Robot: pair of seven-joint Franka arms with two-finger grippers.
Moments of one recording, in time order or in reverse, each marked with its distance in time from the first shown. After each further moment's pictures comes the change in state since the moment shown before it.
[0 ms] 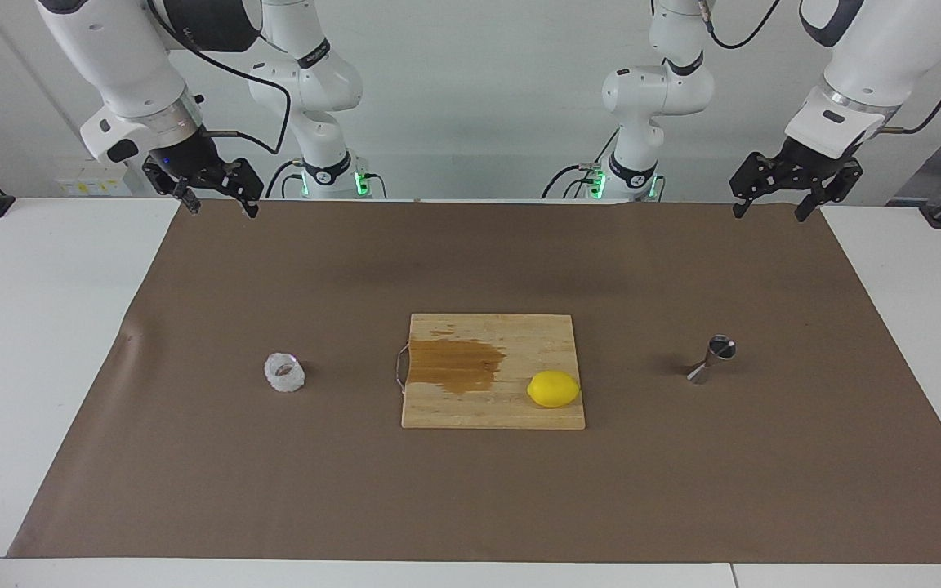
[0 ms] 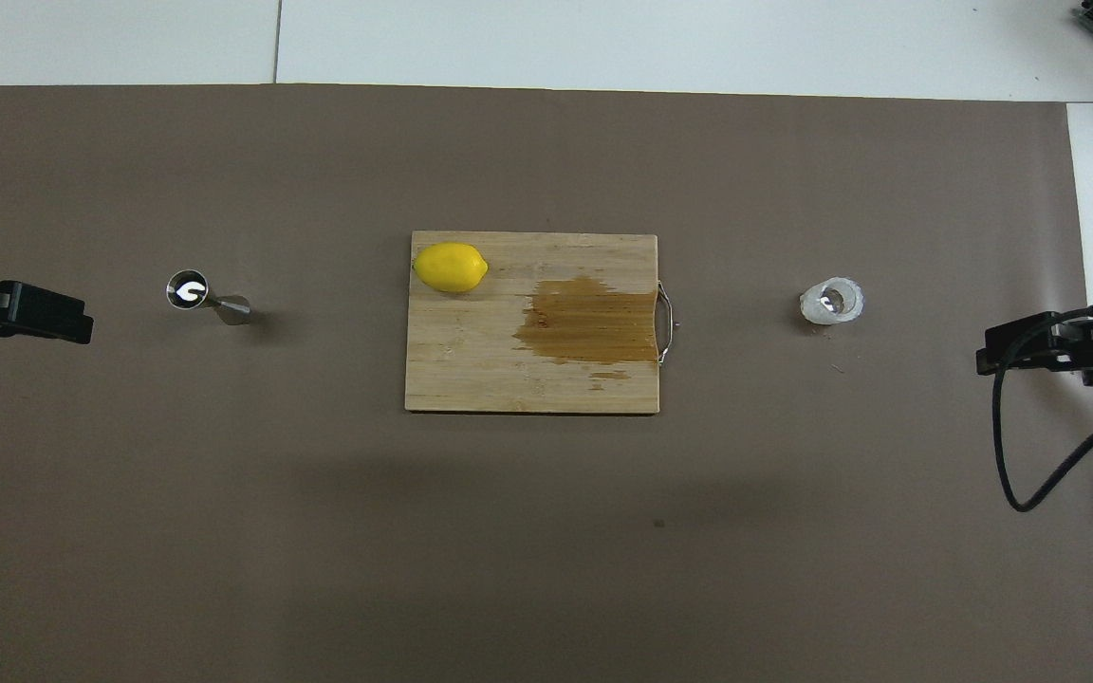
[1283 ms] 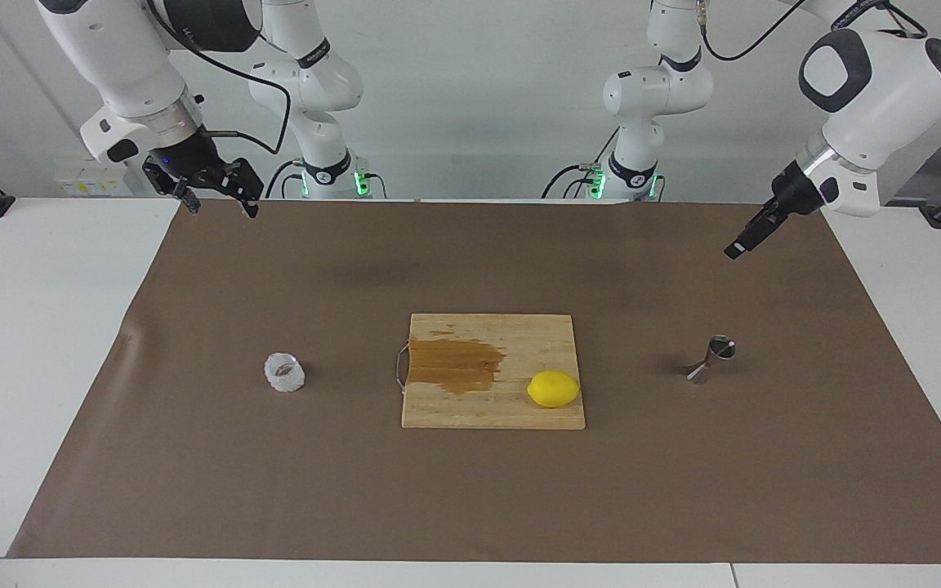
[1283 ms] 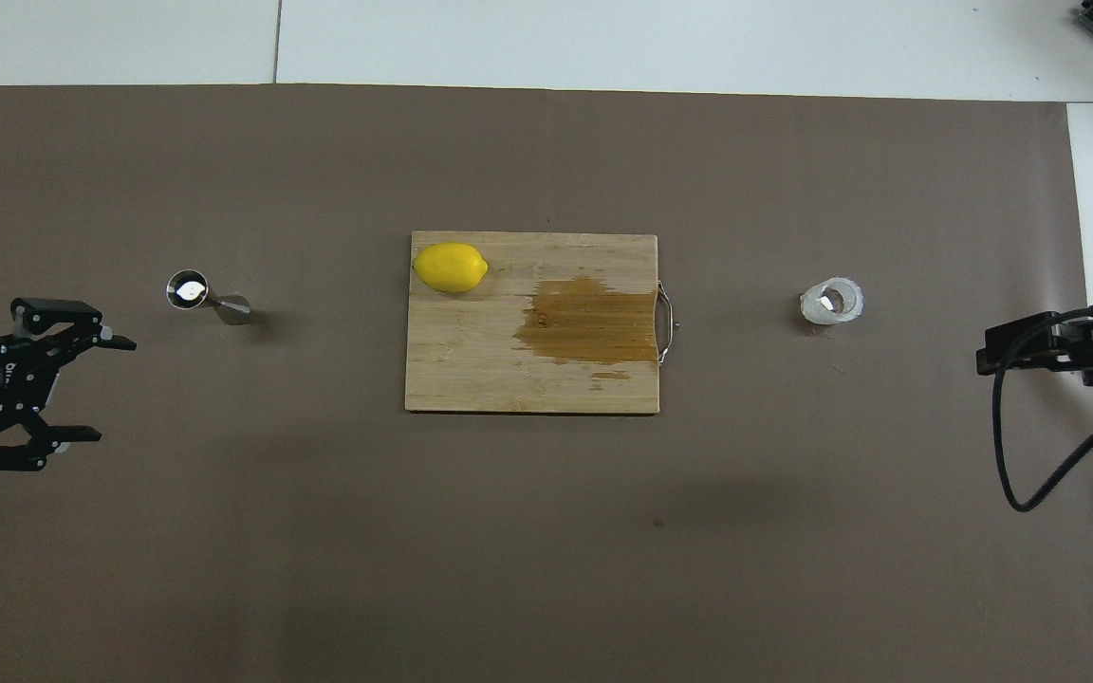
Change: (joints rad) left arm 0.156 -0.161 0.030 -0.519 -0.386 0.347 -0.968; right arm 0.000 0.000 0.000 0.000 0.000 0.000 0.000
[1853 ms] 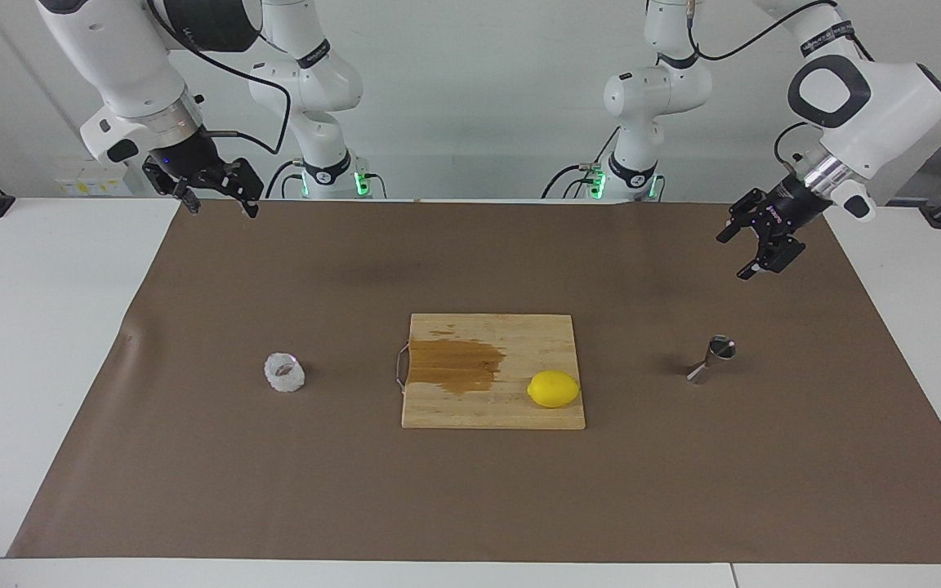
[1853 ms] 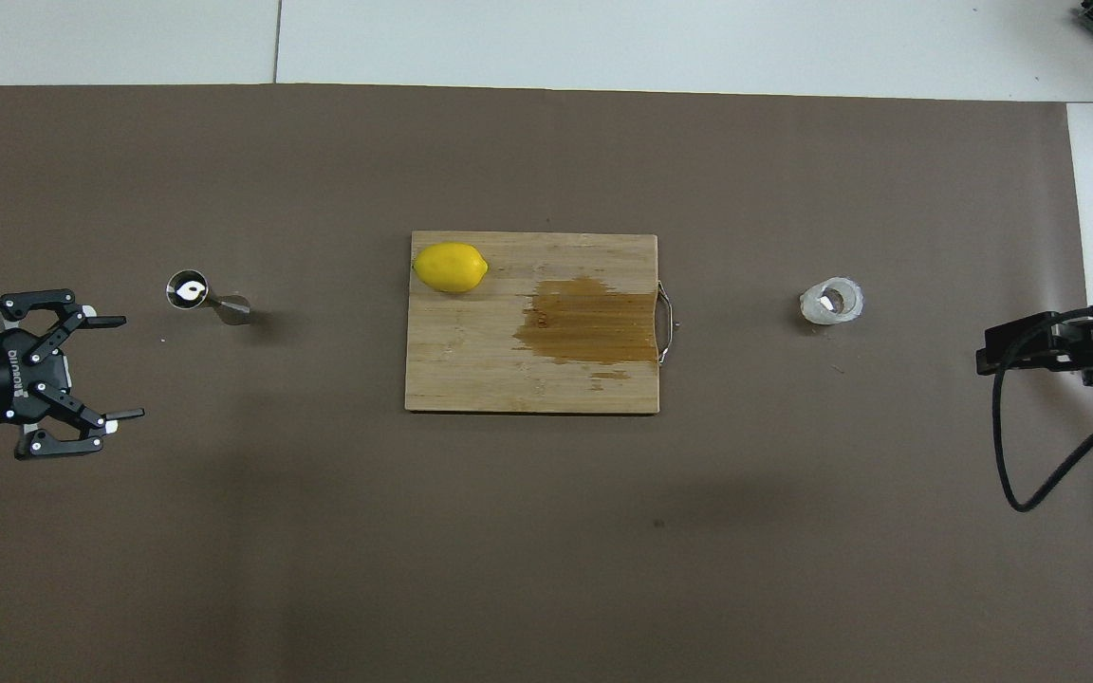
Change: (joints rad) left arm 0.033 -0.001 0.000 -0.110 -0.225 0.164 -0.420; right arm 0.000 0.000 0.000 0.000 0.000 0.000 0.000
